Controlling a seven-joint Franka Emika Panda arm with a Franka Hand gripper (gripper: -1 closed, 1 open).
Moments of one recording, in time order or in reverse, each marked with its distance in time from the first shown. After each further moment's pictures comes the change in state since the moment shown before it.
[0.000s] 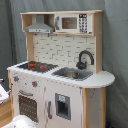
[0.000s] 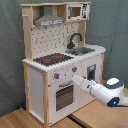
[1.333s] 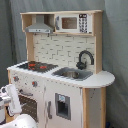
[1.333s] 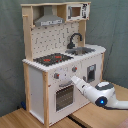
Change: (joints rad) arm -0.158 0.017 0.149 -0.047 0.185 0.012 0.295
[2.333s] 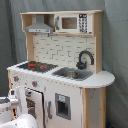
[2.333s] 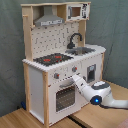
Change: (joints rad) arm -0.095 0.001 0.042 -0.001 0.001 0.003 0.213
